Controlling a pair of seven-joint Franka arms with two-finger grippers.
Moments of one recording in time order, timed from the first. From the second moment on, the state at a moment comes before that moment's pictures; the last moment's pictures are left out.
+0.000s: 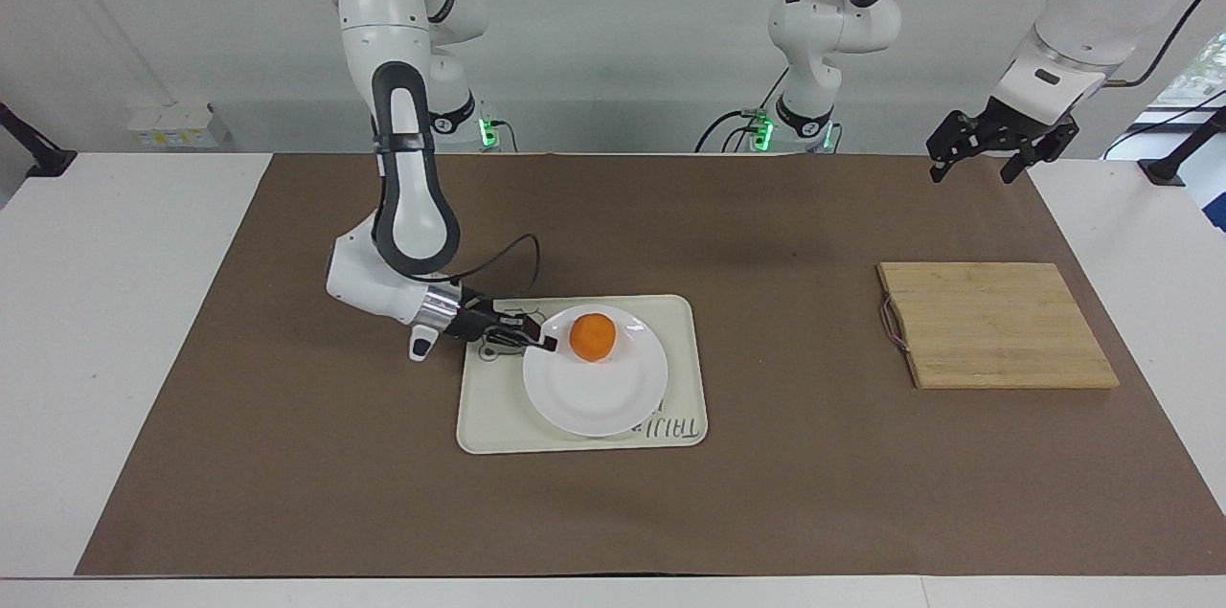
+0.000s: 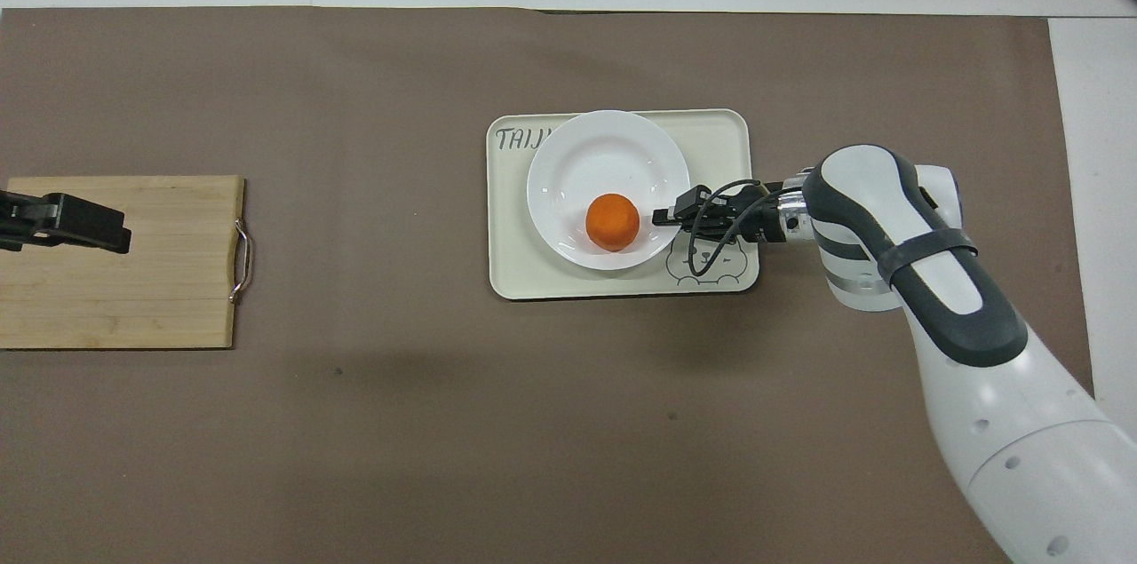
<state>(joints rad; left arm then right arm) -0.10 -0.03 0.06 -1.60 0.00 1.52 0.04 0.25 0.48 -0.13 -1.92 1.29 2.10 -0.42</state>
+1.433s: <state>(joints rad) -0.10 -0.03 0.06 -1.60 0.00 1.52 0.04 0.15 0.05 -0.16 -1.84 0.14 1.86 -0.01</state>
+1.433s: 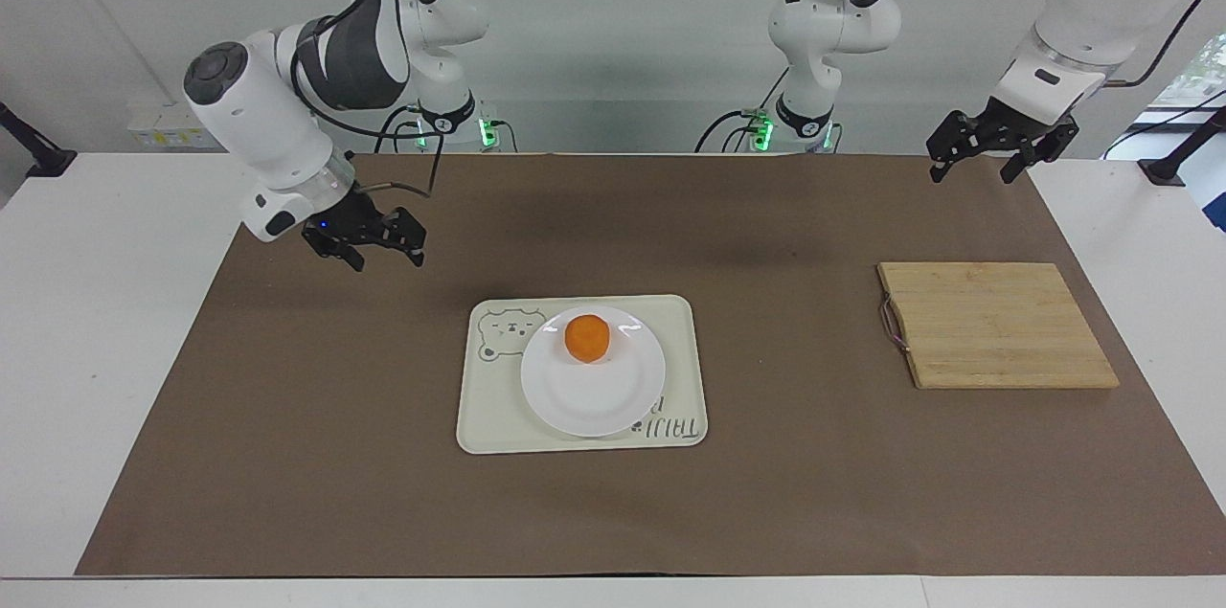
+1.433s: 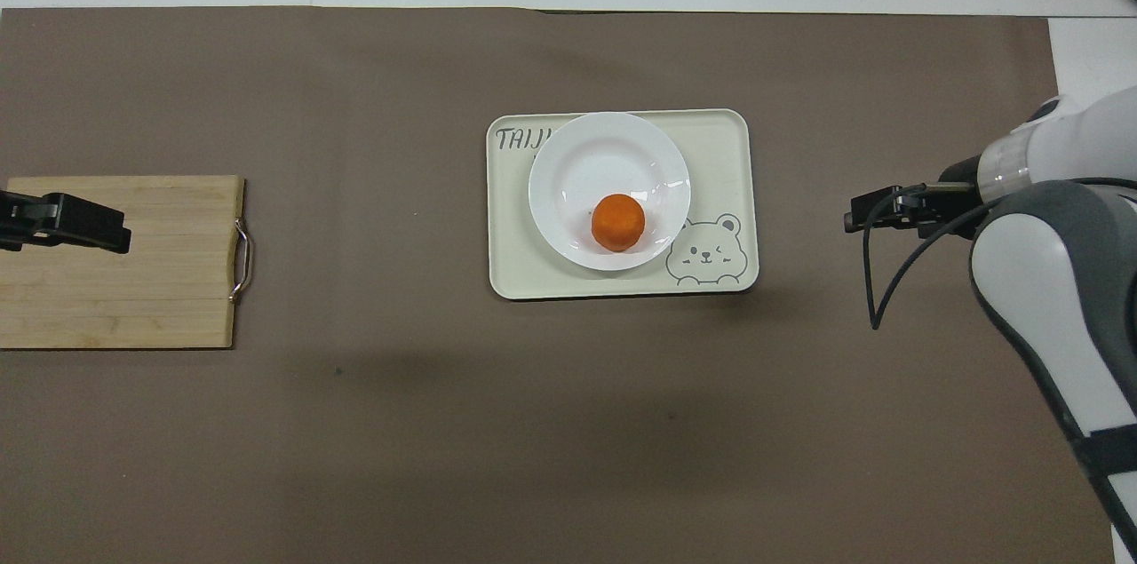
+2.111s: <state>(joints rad) -0.10 -0.03 0.06 -1.60 0.00 1.52 0.04 0.02 -0.07 -0.18 -1.78 0.06 1.66 0.01</state>
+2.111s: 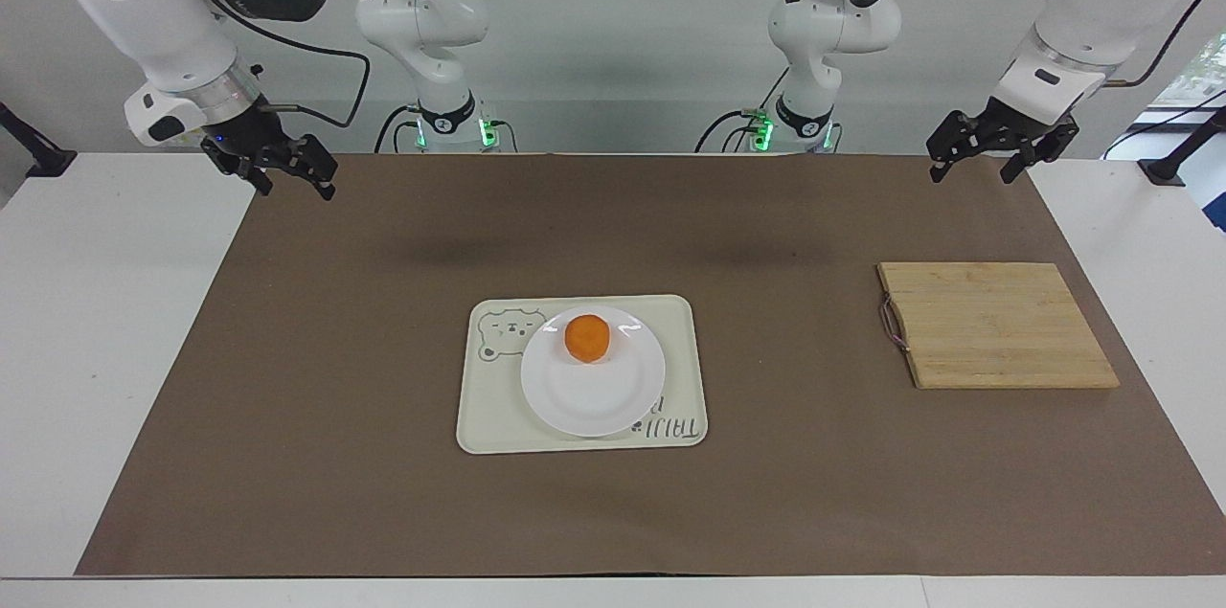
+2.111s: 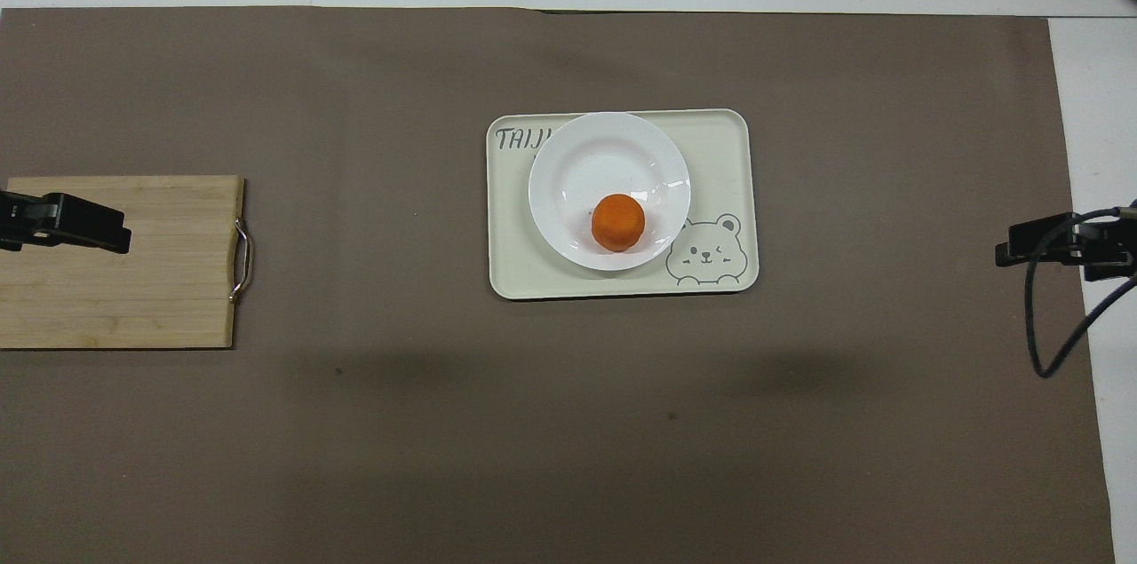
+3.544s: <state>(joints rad) -0.10 -0.03 0.06 -1.60 0.00 1.52 0.04 0.05 -0.11 -0.13 -1.58 -0.02 1.48 -0.02</state>
